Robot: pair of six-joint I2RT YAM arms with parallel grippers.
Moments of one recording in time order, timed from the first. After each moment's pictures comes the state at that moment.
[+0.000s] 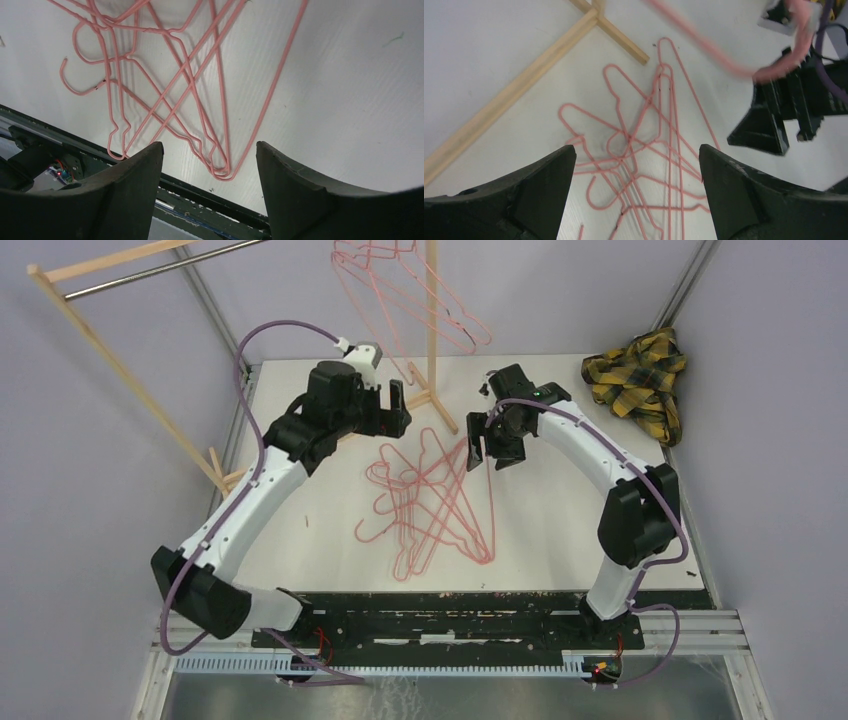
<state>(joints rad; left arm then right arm) -0.48 1.41 1.46 -0.55 0.00 -0.21 0.44 1.77 1.58 -0.95 -0.21 0.35</state>
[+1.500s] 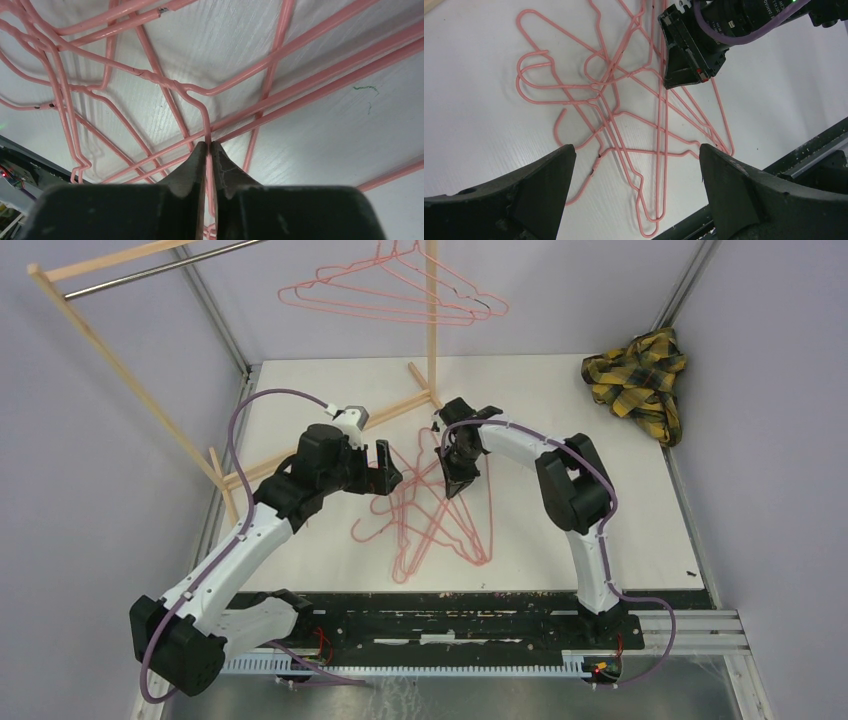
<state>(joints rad) -0.48 1.07 0.94 -0.46 0.12 -0.33 0.59 2.18 1.67 -0.82 -0.27 0.26</state>
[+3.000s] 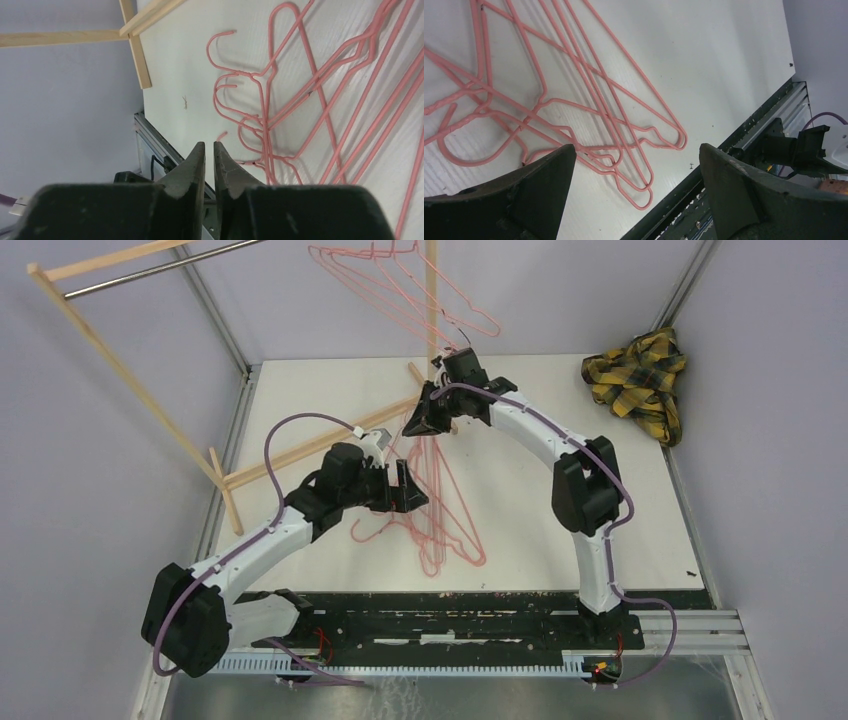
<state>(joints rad) -0.54 1.16 0.72 -0.14 0.33 -0.50 0.56 2.09 1.83 -0.46 -0.52 0.81</state>
